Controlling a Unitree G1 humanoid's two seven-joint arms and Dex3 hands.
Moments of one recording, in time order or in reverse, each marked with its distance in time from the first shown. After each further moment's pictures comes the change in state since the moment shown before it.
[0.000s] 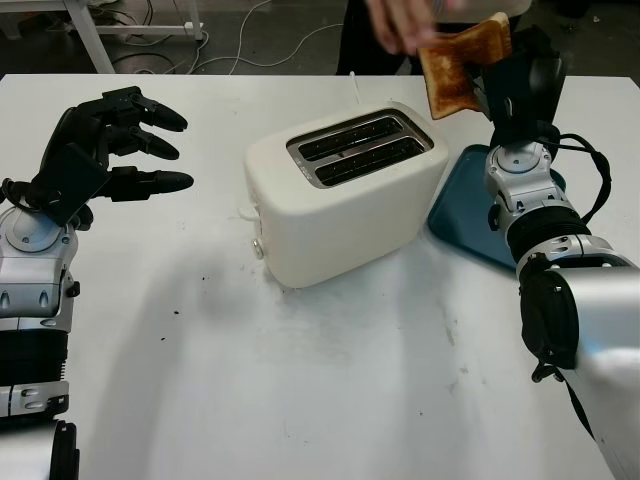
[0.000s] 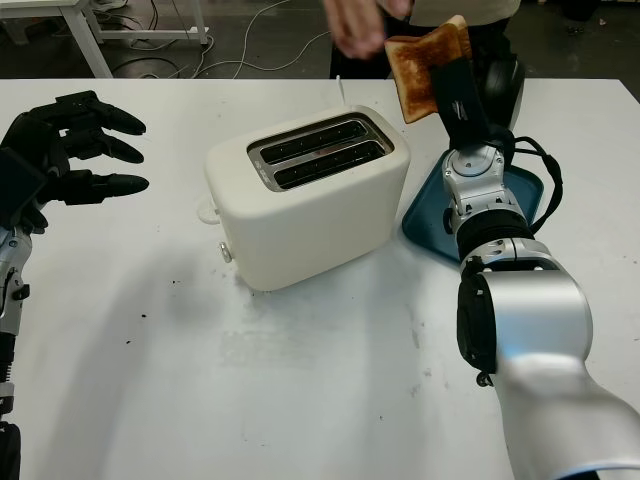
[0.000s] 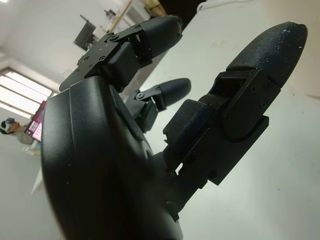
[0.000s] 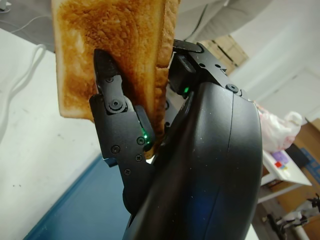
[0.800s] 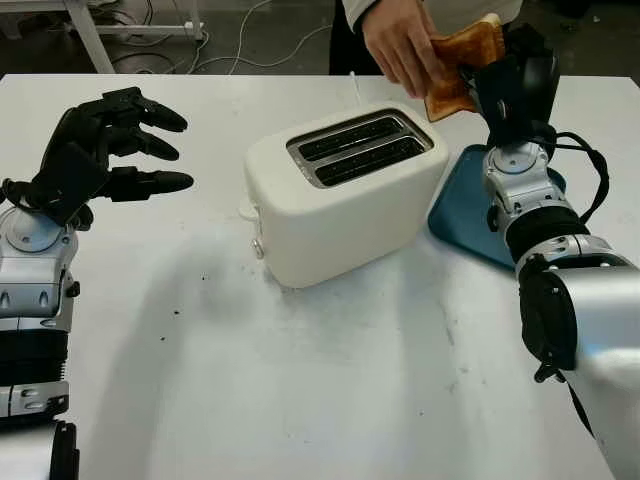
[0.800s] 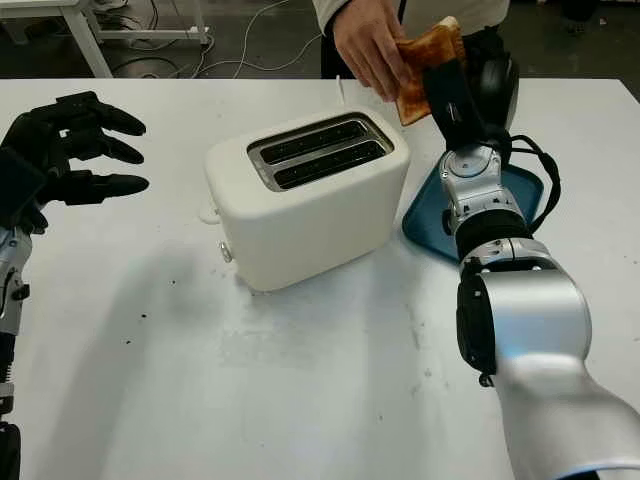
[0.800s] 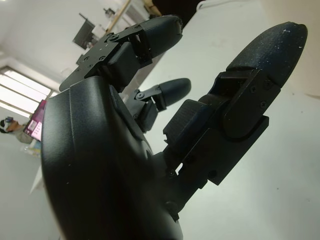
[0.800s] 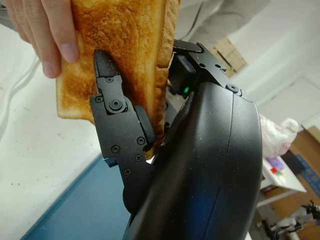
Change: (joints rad) left arm 0.001 0.000 0.000 -0.003 0.000 0.010 0.000; right arm 0.000 0.000 0.025 0.000 -0.016 -0.005 -0.003
